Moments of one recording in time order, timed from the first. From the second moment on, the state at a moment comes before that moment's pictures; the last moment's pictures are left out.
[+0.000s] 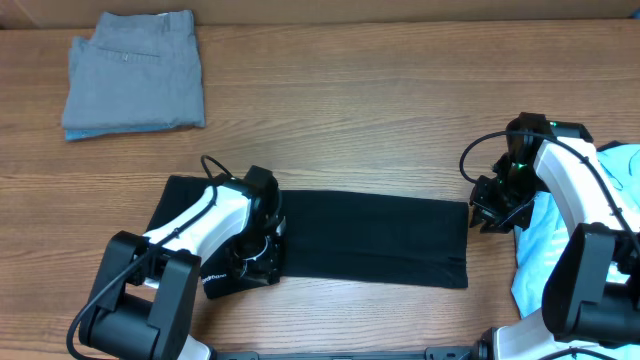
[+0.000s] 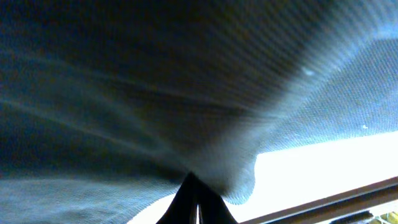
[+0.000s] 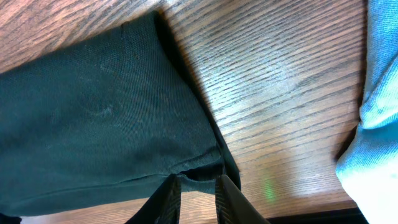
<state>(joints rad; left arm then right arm) -0.36 1.71 0.88 -1.03 0.27 -0.16 -0.14 1.74 1.20 -1.29 -0.16 0.30</state>
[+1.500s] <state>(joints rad) 0.19 1.67 0.98 -1.13 0.23 -0.07 -0.14 1.59 1.20 -1.10 -0.61 0.35</state>
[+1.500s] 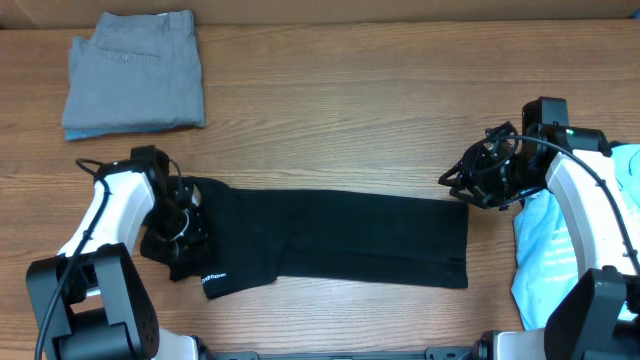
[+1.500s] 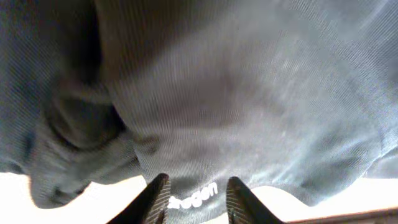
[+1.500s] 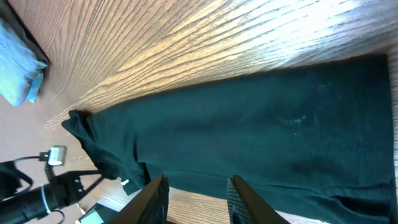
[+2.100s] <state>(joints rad) 0.19 1.37 0.96 -1.22 0.26 -0.16 -0.14 1.55 1.20 -1.05 -0.63 0.36</state>
